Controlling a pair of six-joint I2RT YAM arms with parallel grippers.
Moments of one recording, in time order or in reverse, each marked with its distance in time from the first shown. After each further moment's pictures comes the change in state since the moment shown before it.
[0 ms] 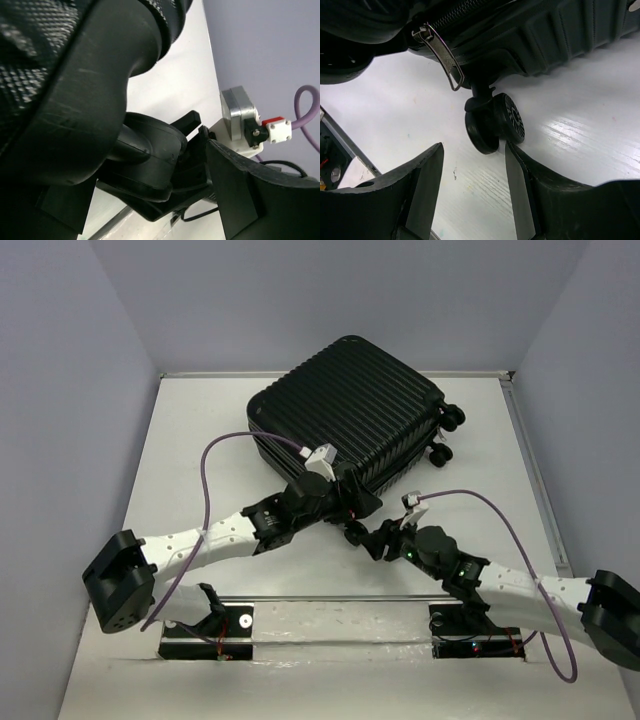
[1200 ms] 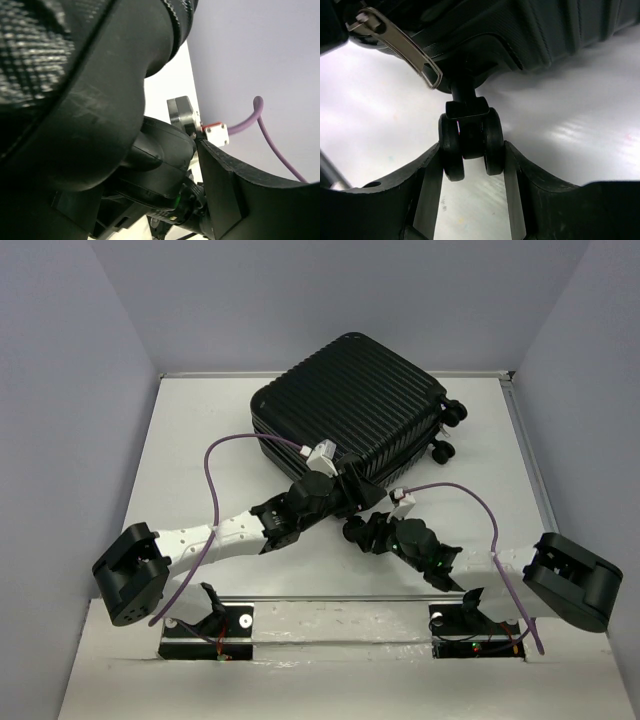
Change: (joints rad) left arm 0.000 0.065 -0.012 0.167 -0.064 -0.102; right arm -0.013 0.391 0.060 0.267 -0.008 0.040
